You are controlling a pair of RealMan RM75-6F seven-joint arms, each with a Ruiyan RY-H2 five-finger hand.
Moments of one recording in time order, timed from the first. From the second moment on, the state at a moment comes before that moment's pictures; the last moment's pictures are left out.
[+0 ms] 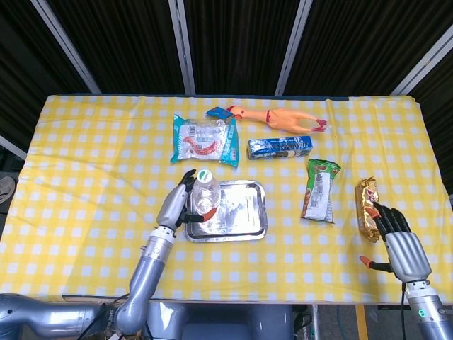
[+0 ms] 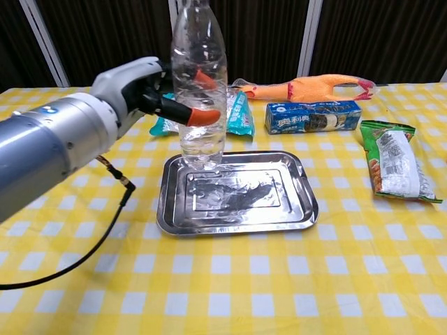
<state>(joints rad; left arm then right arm) -0.72 -1.85 -0.41 -1.77 0.86 1.25 0.18 0.15 -1.16 0.02 -1.51 -1.54 1.38 0.15</state>
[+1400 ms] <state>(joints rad) -0.74 -1.88 -0.33 -1.52 0.94 0.98 0.03 0.15 -1.16 0.02 -1.51 -1.54 1.37 0.20</state>
